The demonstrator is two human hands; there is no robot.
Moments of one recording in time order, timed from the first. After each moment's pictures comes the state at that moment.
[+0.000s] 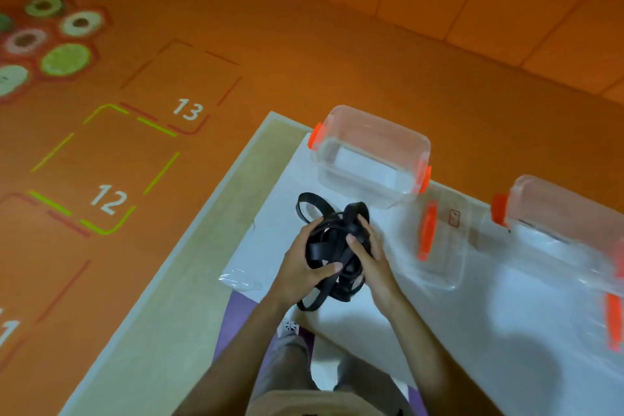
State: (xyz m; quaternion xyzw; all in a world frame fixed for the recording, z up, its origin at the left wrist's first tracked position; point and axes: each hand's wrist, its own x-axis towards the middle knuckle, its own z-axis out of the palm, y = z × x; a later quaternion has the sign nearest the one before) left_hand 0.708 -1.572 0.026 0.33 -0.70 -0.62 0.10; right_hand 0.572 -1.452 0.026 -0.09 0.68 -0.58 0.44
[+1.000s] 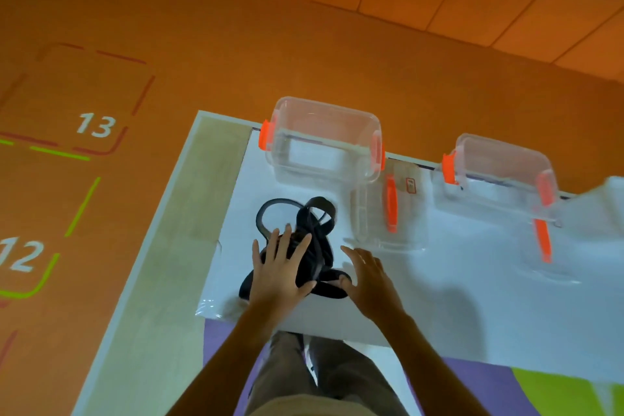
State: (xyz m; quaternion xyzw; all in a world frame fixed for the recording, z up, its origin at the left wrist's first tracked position) left_hand 0.715 -1.613 -0.029 0.16 -0.96 -0.19 -0.10; right_hand 0.611 -1.416 0.001 -0.23 0.92 -0.16 0.28
